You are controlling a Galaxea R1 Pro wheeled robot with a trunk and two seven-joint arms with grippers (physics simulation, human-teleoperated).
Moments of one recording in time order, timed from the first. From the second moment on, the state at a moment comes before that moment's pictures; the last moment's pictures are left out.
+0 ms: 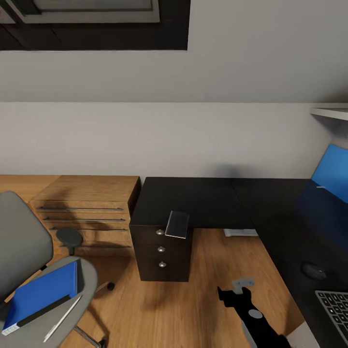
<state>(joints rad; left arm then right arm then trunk) -0.02 0.01 -0.14 -0.23 0.46 -0.53 0.01 -0.44 0.03 -0.16 -0.51 0.21 -0.08 0.05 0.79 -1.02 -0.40</state>
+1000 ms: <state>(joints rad) -0.02 0.01 -0.14 -0.23 0.46 -0.52 0.01 -0.44 0.05 -0.17 -0.14 0.20 -0.33 0.04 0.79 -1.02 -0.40</state>
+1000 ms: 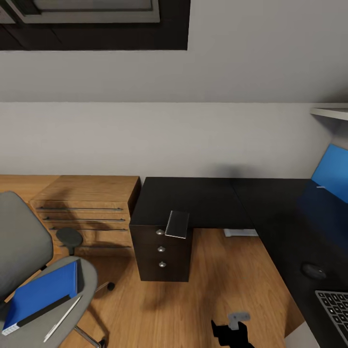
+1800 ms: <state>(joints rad) -0.02 0.01 -0.14 -0.22 0.46 -0.52 0.01 -0.44 0.04 -0.17 -0.11 0.14 -0.36 0.03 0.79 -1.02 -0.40</state>
